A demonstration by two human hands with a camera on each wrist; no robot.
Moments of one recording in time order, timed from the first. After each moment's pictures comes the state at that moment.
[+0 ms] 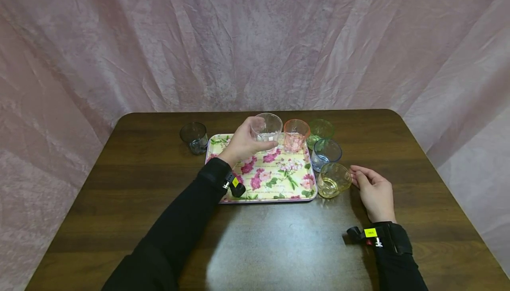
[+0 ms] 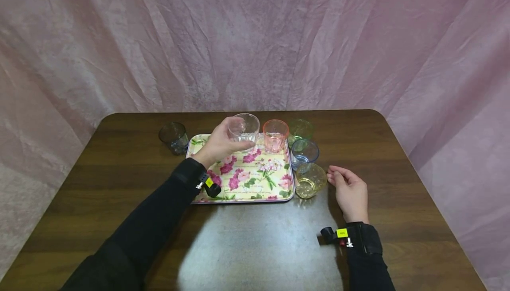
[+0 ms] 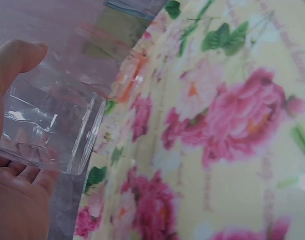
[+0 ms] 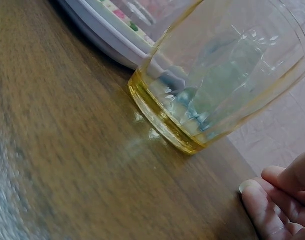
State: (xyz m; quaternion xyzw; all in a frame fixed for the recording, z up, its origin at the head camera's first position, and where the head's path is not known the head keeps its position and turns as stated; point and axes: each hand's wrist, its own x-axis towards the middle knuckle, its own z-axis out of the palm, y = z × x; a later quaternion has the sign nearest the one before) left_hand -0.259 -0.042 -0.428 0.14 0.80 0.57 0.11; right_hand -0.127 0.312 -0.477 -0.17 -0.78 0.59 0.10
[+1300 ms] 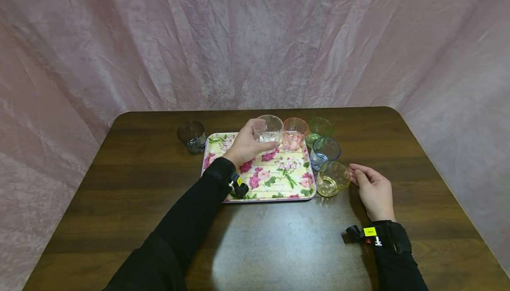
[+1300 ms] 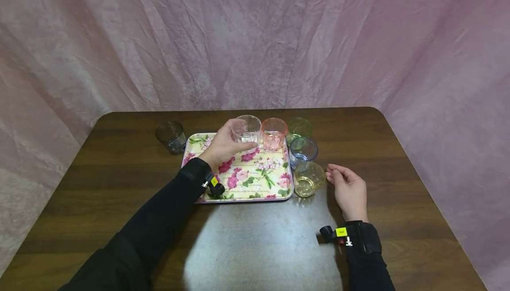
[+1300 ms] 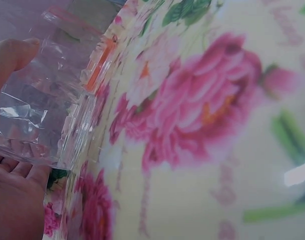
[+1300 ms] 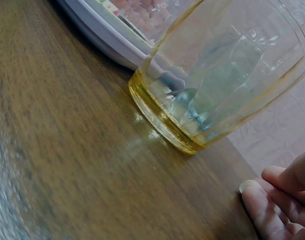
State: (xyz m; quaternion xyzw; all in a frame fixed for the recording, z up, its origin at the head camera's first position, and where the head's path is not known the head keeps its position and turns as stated) left_hand -0.267 -0.028 -0.455 0.12 0.78 0.60 0.13; right_hand -0.130 0.315 -0.483 -0.17 -0.78 0.59 0.10
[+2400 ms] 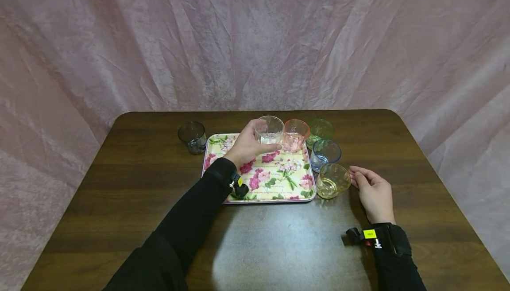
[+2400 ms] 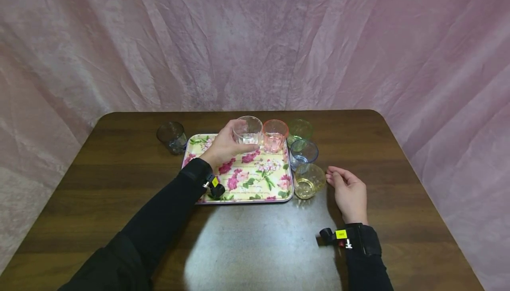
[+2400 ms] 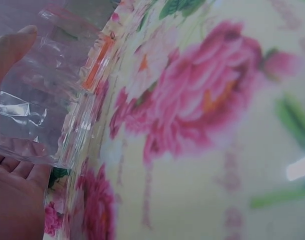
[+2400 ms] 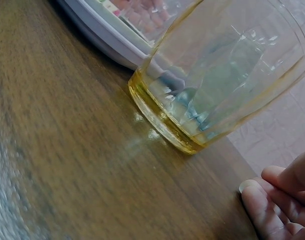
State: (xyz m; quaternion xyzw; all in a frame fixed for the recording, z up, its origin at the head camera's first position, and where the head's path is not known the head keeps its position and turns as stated) left_hand -0.267 -0.027 -0.454 0.13 0.79 0.58 0.12; right_hand -0.128 0.315 -0.478 -0.18 -0.78 0.59 0.09
